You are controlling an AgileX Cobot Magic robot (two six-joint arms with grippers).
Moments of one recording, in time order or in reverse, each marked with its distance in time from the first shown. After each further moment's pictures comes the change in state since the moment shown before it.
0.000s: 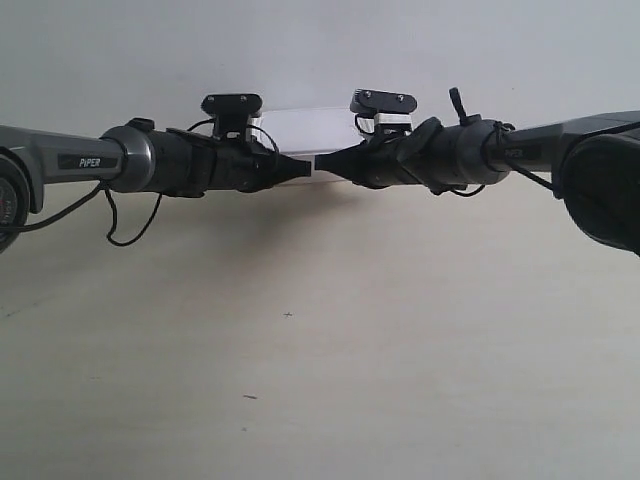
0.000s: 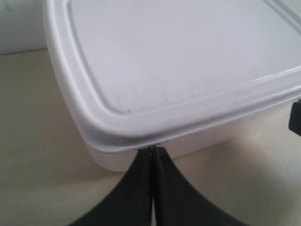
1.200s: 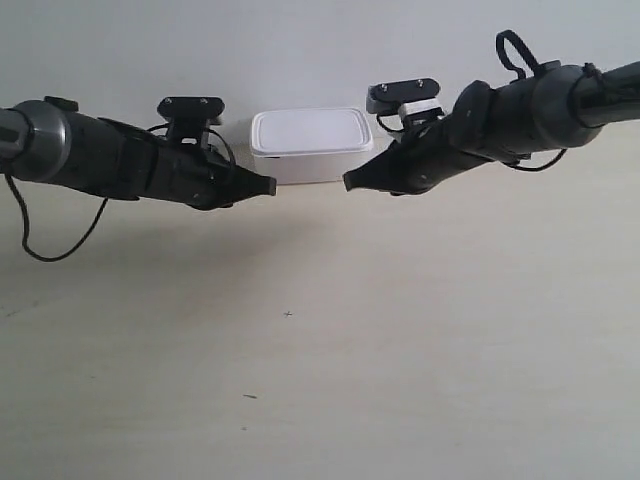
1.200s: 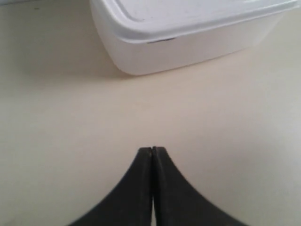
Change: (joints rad) left arm 0.029 -0.322 0.452 0.017 0.043 0.038; right arm -0.020 -0.349 0.401 -0.420 0.163 0.172
